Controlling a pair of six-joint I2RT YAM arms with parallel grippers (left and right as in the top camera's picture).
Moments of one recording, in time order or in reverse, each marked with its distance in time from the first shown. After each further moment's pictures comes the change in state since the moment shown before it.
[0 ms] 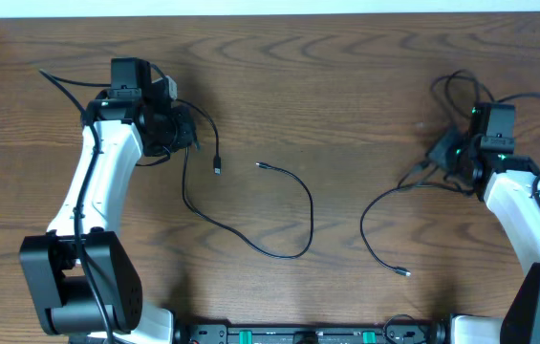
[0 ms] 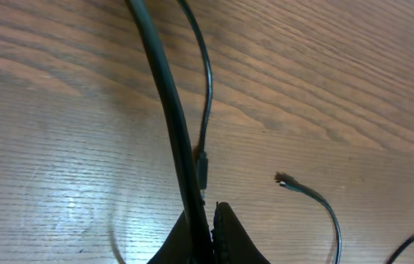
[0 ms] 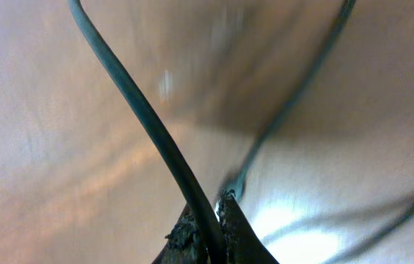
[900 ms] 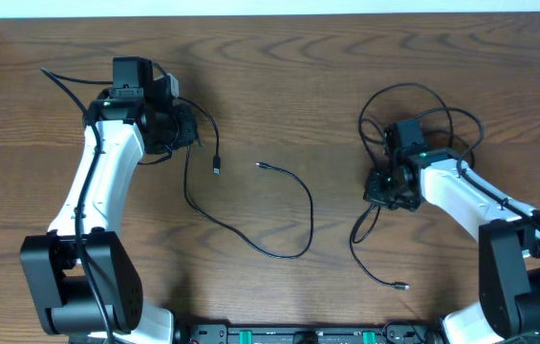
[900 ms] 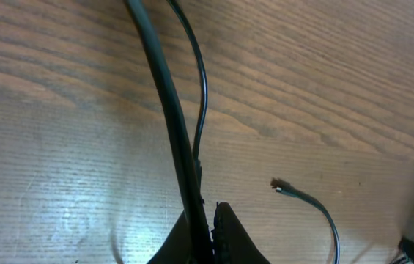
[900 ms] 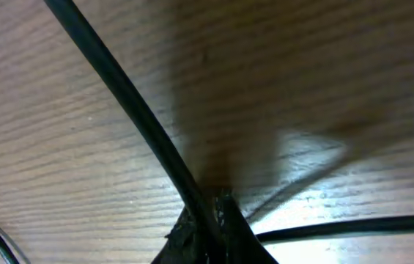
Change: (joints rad) left arm -0.006 0.000 0.000 0.024 0.000 0.000; right arm 0.334 0.198 0.005 -0.171 -0.068 -0.040
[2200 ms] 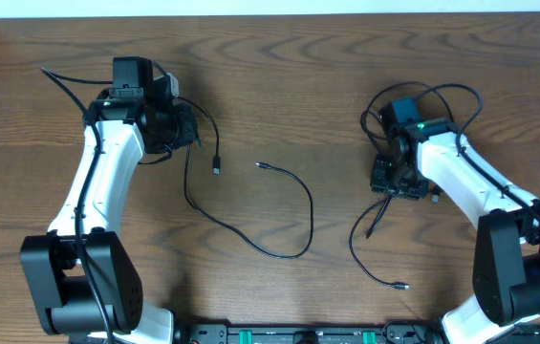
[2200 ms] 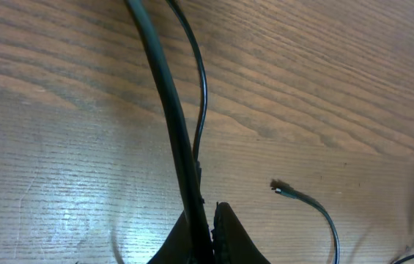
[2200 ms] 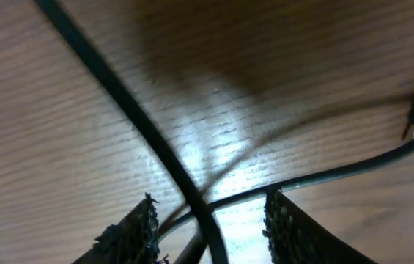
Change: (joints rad) left arm 0.000 0.000 0.000 0.004 0.000 0.000; right arm 0.008 0.055 0.207 -0.283 0.171 -0.028
